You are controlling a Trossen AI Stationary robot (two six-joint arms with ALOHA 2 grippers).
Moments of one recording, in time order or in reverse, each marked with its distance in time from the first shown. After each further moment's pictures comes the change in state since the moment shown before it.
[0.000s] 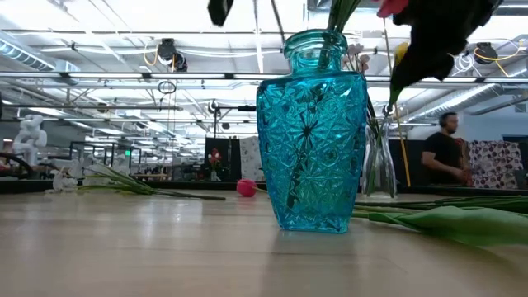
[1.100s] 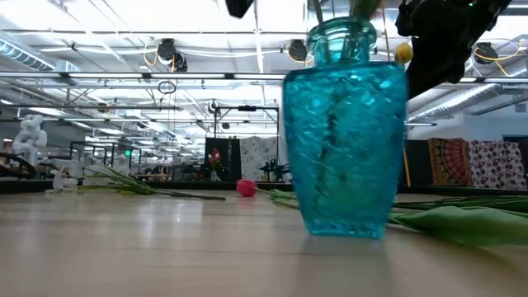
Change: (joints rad) left arm -0.216 0.270 0.164 -0.017 -0.081 -0.124; right arm 0.005 0.014 0.000 -0.105 0.099 0.120
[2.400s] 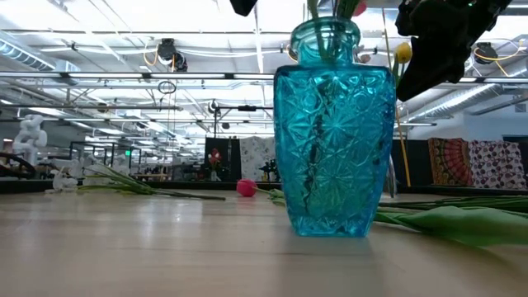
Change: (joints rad) left arm -0.004 0.019 -0.002 -0.018 0.082 0.130; right arm 0.000 0.000 0.000 0.002 0.010 0.003
